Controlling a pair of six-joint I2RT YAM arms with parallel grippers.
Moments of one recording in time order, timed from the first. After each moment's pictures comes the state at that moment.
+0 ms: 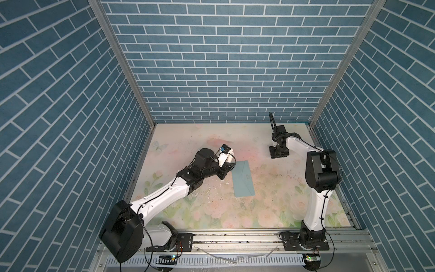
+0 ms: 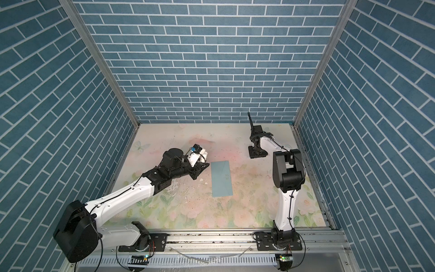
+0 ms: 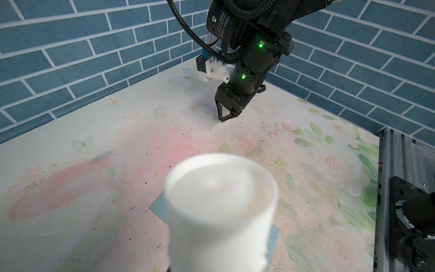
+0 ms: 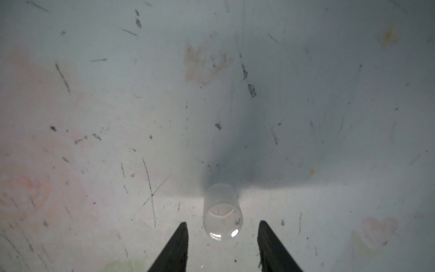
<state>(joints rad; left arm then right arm) -0.65 1.28 0.82 0.01 0.30 0.00 0.23 2.06 1.55 -0.76 0.09 0.05</state>
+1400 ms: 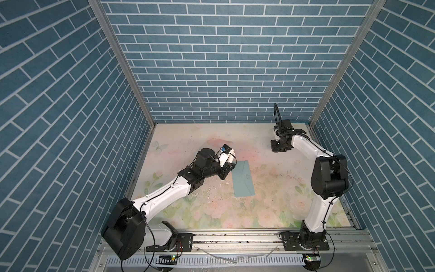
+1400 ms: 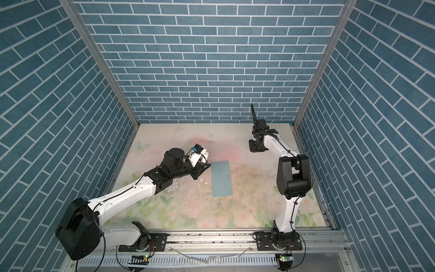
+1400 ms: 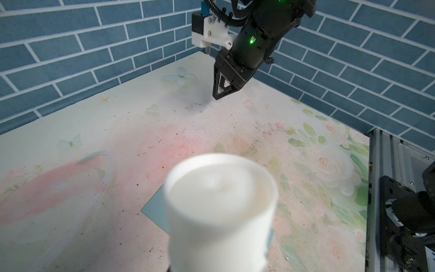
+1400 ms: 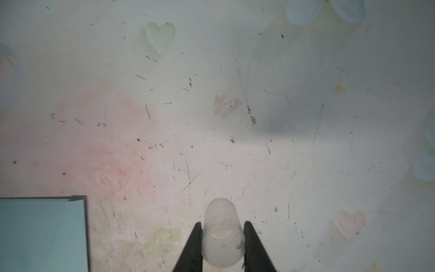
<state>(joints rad) -0.65 1.30 0.82 0.04 0.34 -0.01 0.23 1.89 1.54 -0.76 0.00 0.05</state>
